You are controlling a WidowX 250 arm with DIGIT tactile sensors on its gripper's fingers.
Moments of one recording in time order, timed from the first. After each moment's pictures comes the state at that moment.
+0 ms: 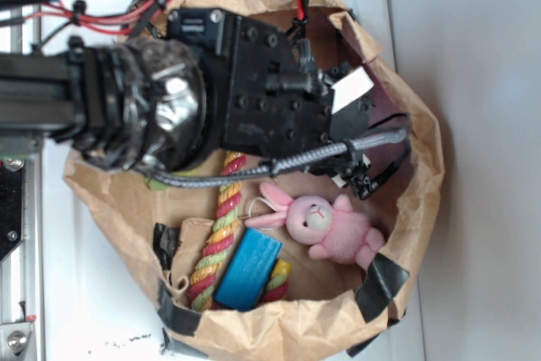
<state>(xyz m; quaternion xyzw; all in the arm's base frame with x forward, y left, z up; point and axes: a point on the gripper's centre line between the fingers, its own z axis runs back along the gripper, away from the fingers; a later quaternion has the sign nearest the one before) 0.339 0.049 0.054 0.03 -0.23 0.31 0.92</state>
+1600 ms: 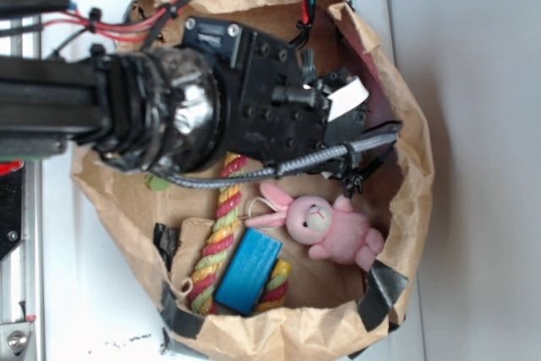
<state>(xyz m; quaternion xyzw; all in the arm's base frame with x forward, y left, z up) 0.336 0.059 0.040 0.04 -0.22 0.30 0.93</state>
